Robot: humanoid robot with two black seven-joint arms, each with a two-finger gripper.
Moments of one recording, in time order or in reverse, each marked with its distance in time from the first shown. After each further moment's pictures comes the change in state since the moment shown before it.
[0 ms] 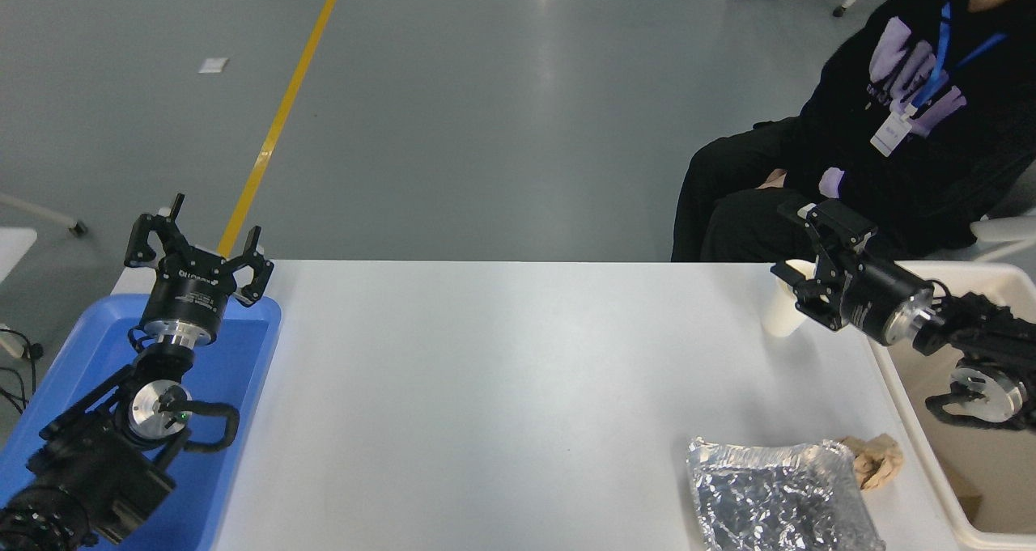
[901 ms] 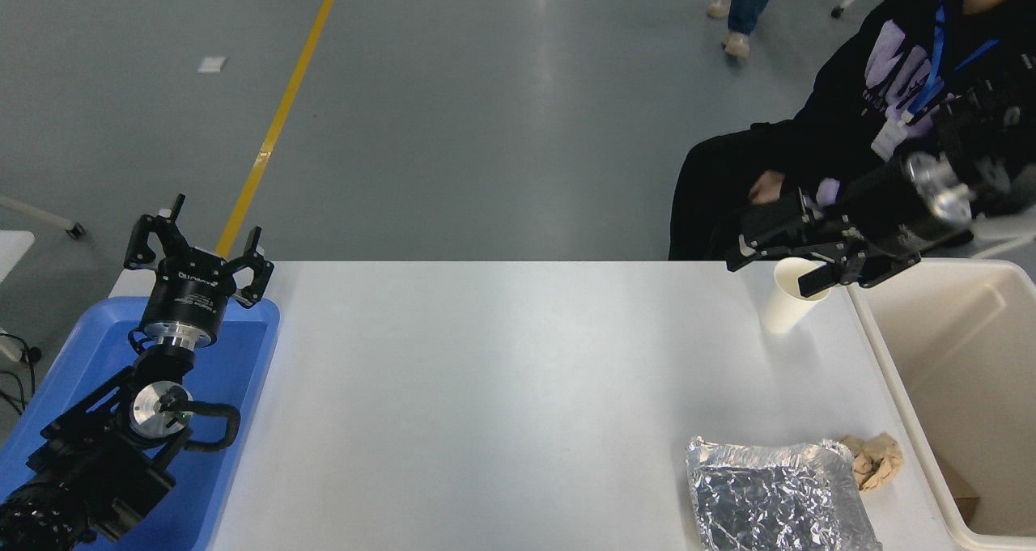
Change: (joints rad) left arm 0.001 0.000 0.000 0.000 0.000 0.001 0.000; right arm 0.836 0.415 -0.461 0.288 -0.323 0.520 -0.137
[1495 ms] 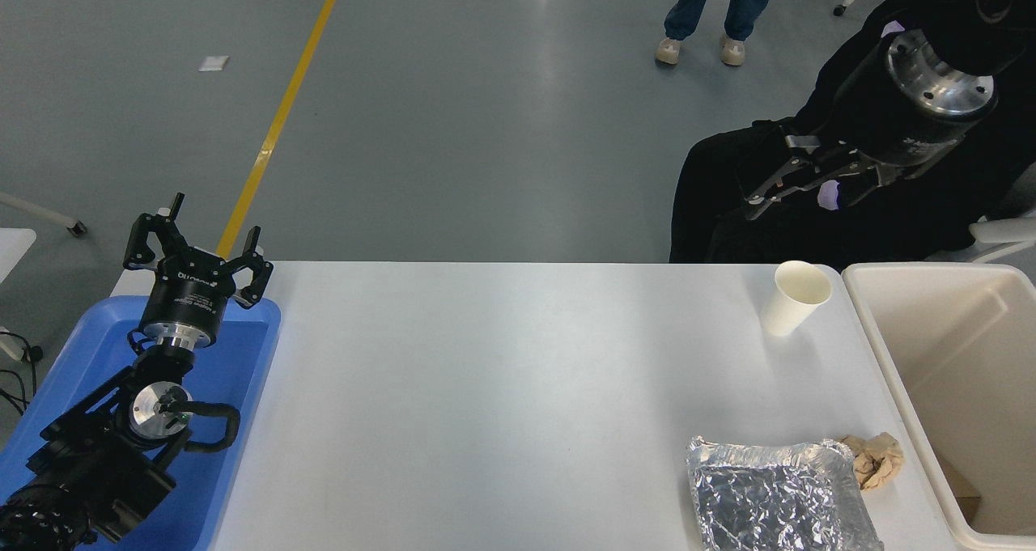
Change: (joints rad) left arm 0.000 0.000 0.000 0.000 0.000 0.000 0.000; right arm 0.186 0.017 0.108 -0.005 0.058 0.026 -0.324
